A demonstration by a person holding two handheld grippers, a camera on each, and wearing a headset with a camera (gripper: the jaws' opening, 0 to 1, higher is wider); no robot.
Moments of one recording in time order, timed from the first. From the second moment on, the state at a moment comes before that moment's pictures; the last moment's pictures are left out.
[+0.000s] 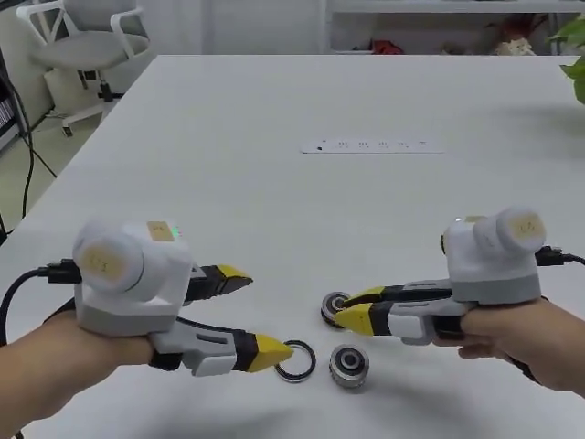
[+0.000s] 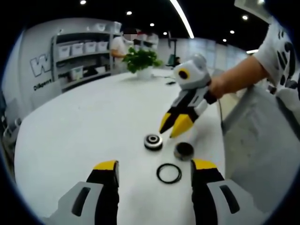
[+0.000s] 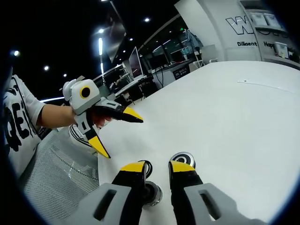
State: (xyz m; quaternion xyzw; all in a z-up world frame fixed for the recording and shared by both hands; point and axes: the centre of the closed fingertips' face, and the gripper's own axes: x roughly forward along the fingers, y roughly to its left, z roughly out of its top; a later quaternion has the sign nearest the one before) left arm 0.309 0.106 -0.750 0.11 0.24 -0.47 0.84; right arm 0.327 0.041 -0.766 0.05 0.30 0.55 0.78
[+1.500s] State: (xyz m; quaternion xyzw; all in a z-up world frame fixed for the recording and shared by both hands) left arm 0.352 0.065 -0.768 0.10 0.24 -0.49 0.83; right arm 0.353 0.014 -0.805 -0.01 0.29 0.53 0.79
